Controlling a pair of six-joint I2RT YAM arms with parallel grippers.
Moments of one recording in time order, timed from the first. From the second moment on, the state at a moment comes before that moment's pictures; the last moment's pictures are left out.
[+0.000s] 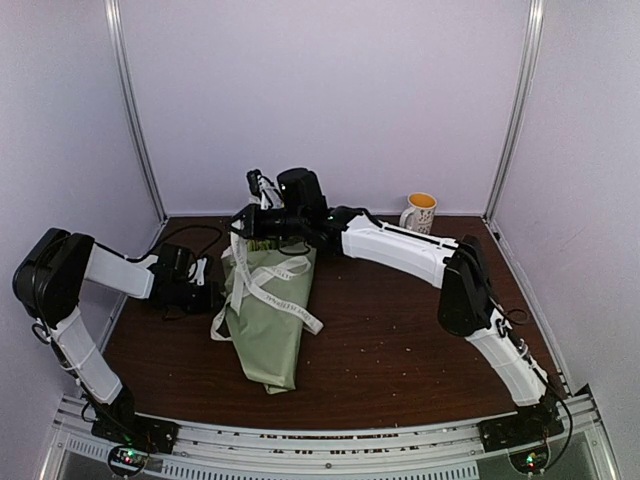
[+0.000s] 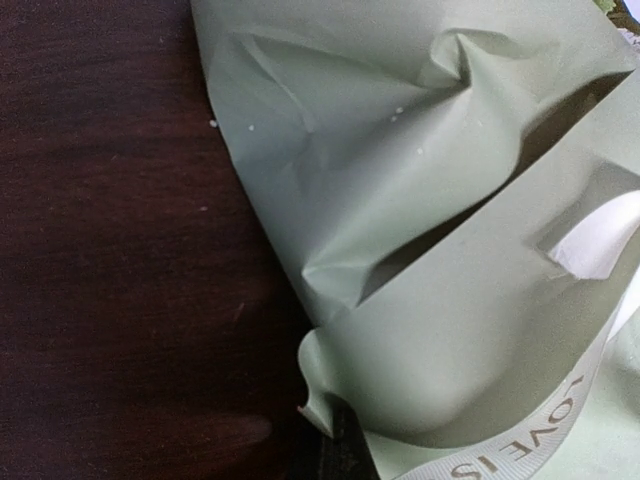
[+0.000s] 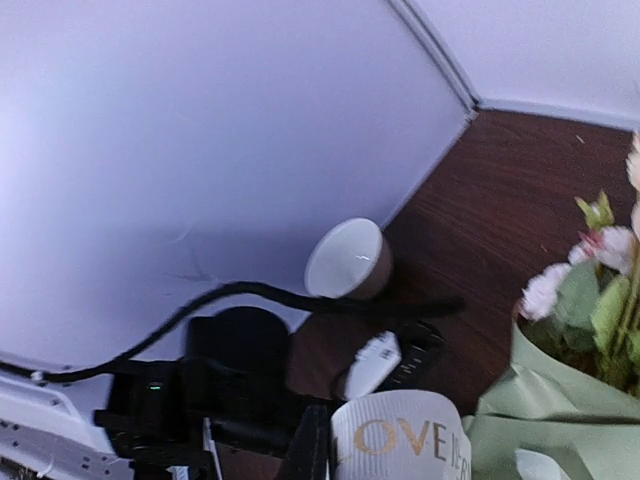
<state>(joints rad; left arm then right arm) -0.24 1.71 0.71 0.12 0.33 -0.33 0.90 2.49 2.39 -0.07 -0.39 0.64</state>
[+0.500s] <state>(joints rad) -0.24 1.71 0.71 0.11 0.33 -0.33 0.75 2.53 2.33 -0.31 -0.06 0.77</state>
